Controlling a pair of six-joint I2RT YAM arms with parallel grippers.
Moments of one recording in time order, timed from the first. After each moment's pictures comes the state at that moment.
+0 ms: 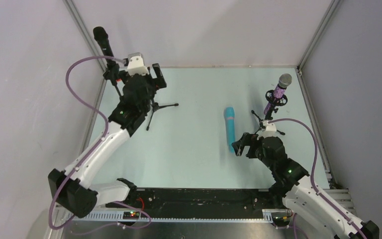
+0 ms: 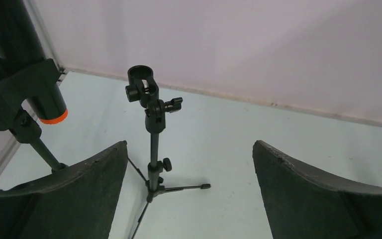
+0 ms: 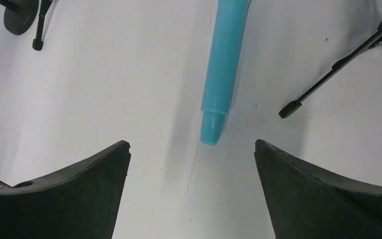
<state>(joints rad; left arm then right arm) -0.49 1.16 1.12 0.00 -0.56 -0.20 0.60 0.53 0.36 -0.29 0.14 0.56</state>
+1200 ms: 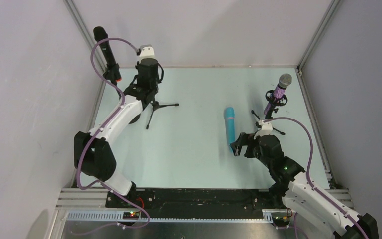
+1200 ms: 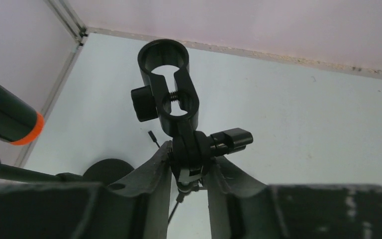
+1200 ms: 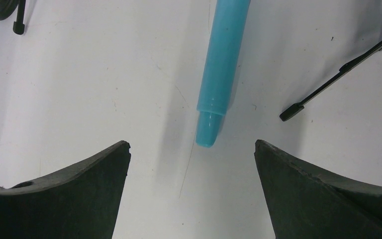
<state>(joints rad) -0.37 1.57 1.37 -0.17 -0.56 -0.19 0.60 0.60 0.34 -0.22 0.13 0.52</state>
